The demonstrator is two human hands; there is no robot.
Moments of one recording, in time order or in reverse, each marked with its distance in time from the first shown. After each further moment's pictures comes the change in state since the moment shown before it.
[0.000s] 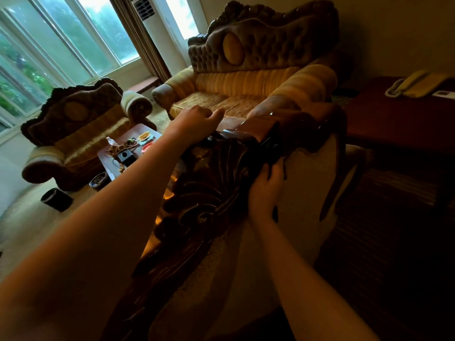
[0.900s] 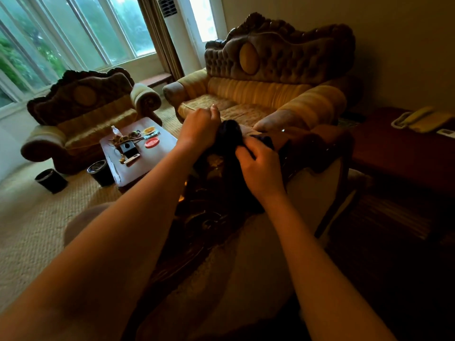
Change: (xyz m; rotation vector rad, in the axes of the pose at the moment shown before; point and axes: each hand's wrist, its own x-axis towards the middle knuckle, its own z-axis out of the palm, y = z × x) left_hand -0.013 0.004 -0.007 -0.193 0.230 -0.199; right_hand 0.017 -0.089 0.012 -0.251 -0.613 -0.314
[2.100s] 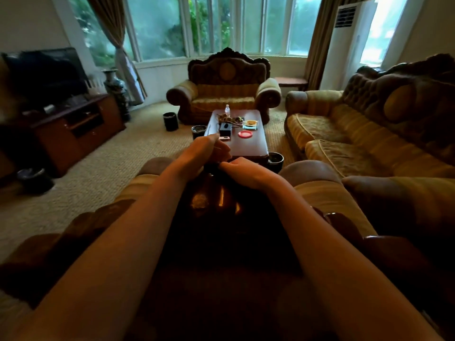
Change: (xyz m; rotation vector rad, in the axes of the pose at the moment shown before) left_hand 0.009 -0.015 -0.009 -0.801 0.345 -0.771; right_hand 0.157 0.004 0.038 -0.247 -1.427 0.090
